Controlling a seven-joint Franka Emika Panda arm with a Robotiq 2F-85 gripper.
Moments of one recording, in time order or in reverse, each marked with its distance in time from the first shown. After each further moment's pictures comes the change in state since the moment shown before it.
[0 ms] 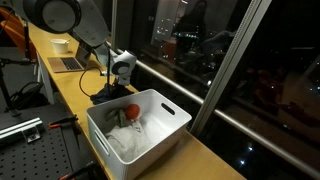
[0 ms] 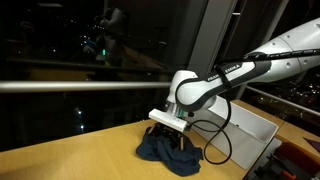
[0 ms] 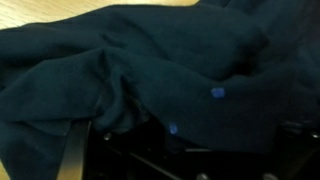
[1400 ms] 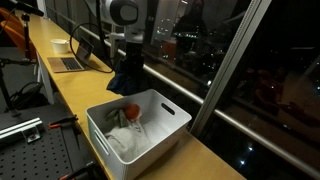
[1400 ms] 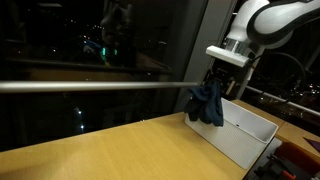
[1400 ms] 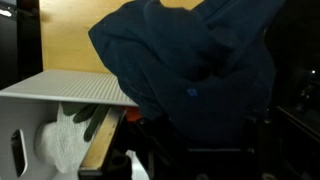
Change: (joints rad) arm -0.037 -0.769 -0.199 -0.537 -0.146 -0.018 0.144
